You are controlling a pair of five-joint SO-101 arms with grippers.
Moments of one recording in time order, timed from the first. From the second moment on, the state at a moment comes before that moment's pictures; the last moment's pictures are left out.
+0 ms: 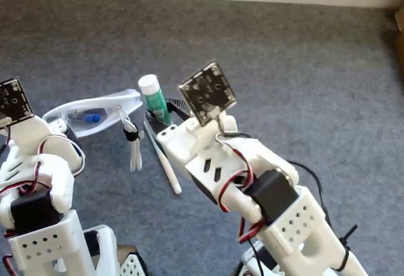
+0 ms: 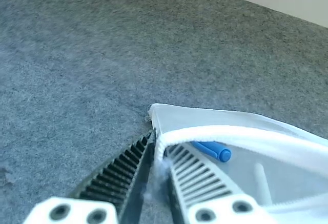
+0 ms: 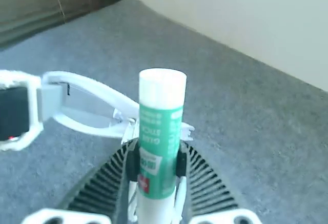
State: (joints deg) left arm -24.0 -67.8 46.3 64.7 11.6; right arm -45.5 -51.1 28.4 49.6 -0.1
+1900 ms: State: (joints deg) left arm -6.7 -66.9 37.9 72.3 6.3; right arm -48.7 -71.4 78.9 -26.2 -1.0
